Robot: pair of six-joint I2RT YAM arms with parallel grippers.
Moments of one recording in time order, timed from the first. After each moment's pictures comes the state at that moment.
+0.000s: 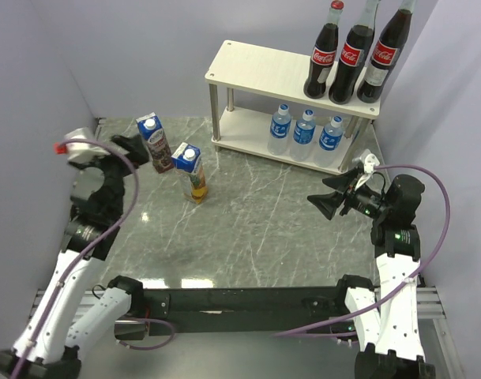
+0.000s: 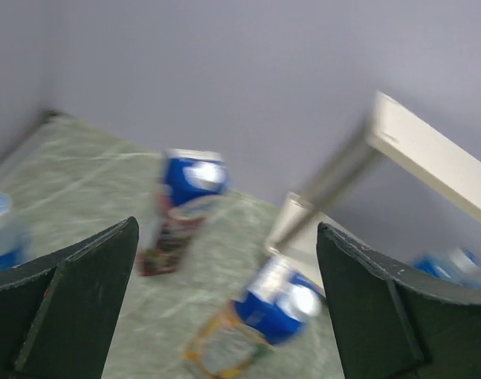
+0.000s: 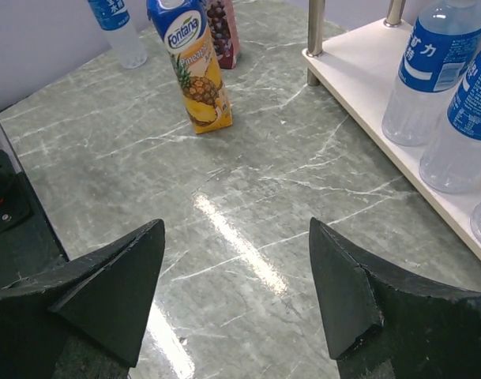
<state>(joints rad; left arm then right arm) -0.35 0.76 0.93 -0.05 -0.45 -0.41 -0.21 0.69 0.79 -0.34 -1.08 -0.08</state>
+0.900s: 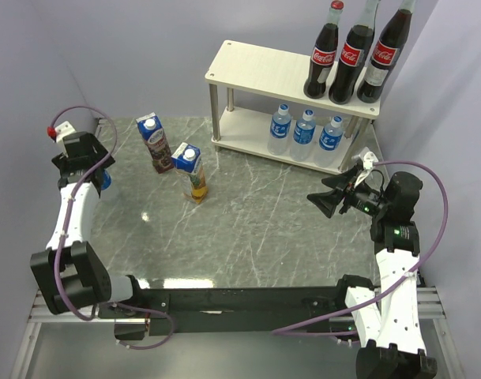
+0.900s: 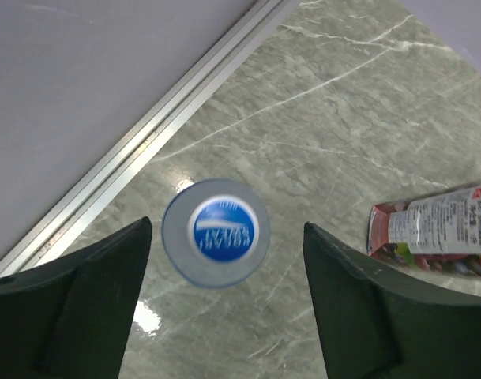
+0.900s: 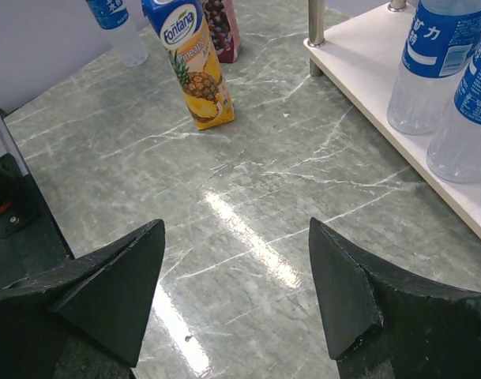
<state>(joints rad) 0.26 1.29 1.03 -0.27 -0.31 -0.37 -0.21 0.72 0.79 -0.34 -1.07 -0.06</state>
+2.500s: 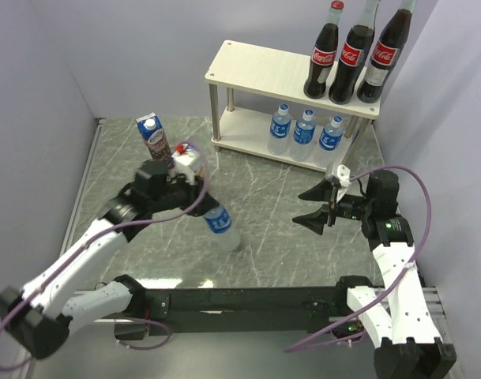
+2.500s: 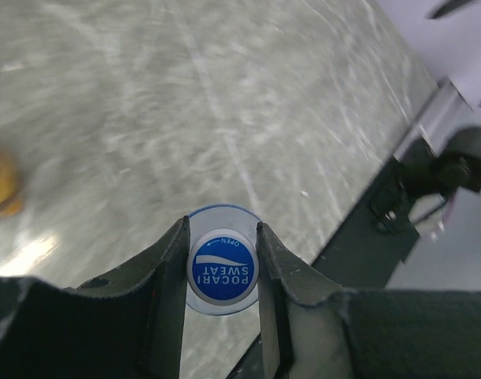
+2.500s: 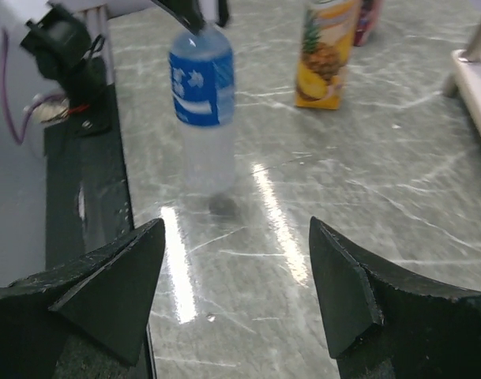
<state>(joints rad) -0.55 0.96 0.92 -0.40 0.40 -0.27 -0.03 0.77 0.79 -0.50 -1.24 -0.38</state>
